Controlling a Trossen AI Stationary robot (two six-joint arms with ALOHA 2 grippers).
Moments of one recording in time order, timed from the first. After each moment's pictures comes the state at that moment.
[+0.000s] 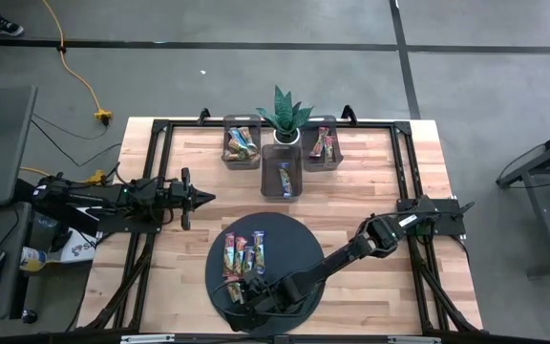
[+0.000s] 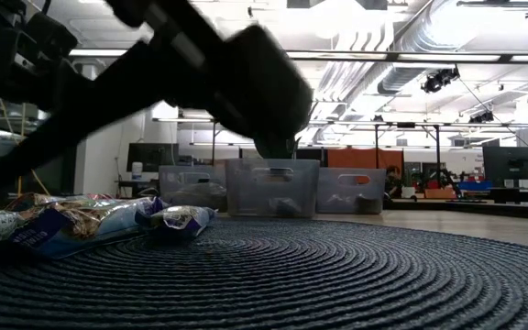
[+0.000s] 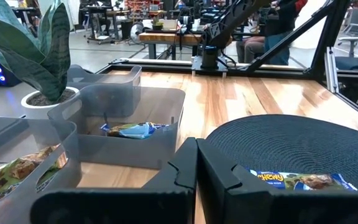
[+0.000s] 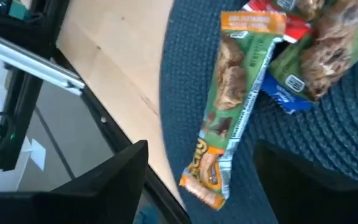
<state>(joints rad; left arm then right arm) -0.10 0.15 0.01 0.04 -0.22 -0.03 0.51 2.54 2.24 -0.56 0.24 1.46</state>
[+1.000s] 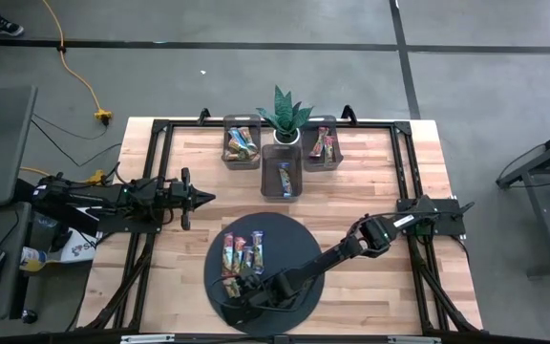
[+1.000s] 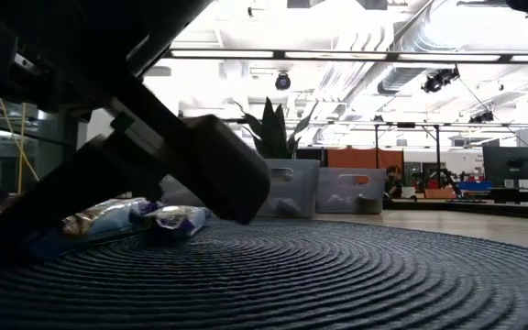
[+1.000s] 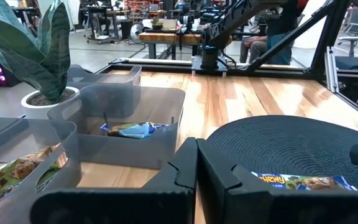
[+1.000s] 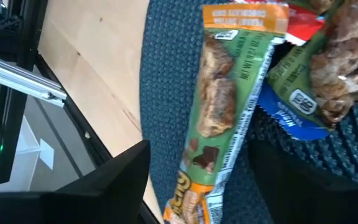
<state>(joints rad) -0.10 0.15 0.01 0.04 -0.22 -0.03 0.48 2.61 2.24 -0.48 0.18 1.48</state>
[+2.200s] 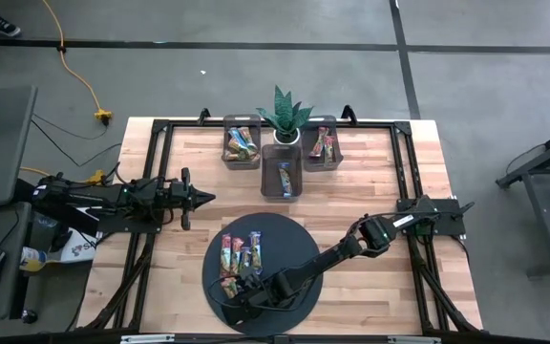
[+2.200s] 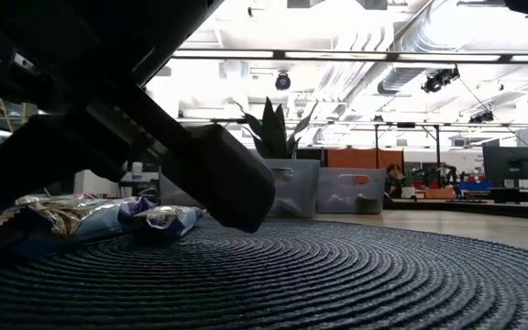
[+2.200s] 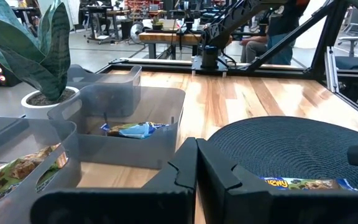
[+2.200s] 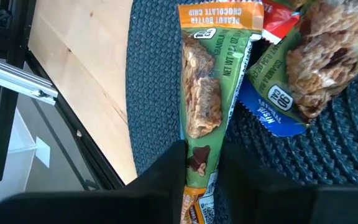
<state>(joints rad) -0.10 0.15 0.01 0.04 -0.22 -0.03 0.48 2.61 2.24 -0.49 0.17 1.48</state>
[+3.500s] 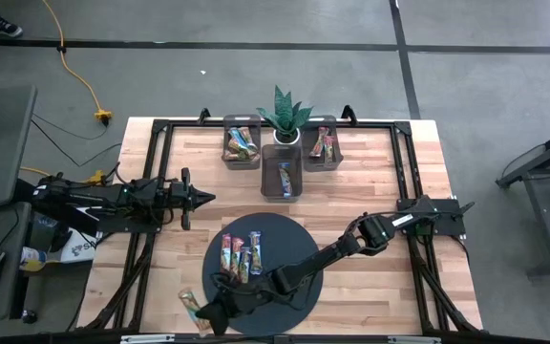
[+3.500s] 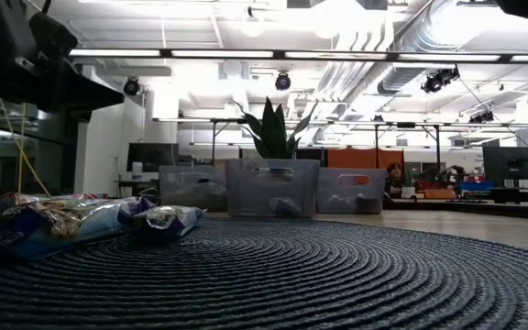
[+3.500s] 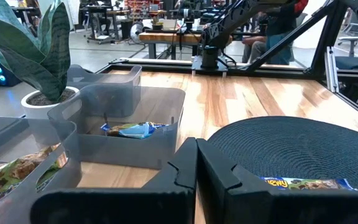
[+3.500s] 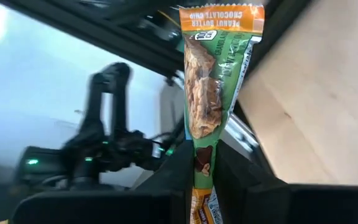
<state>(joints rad) -0.10 0.15 0.01 0.04 -0.22 -0.03 0.46 2.61 2.24 0.20 0.14 1.16</state>
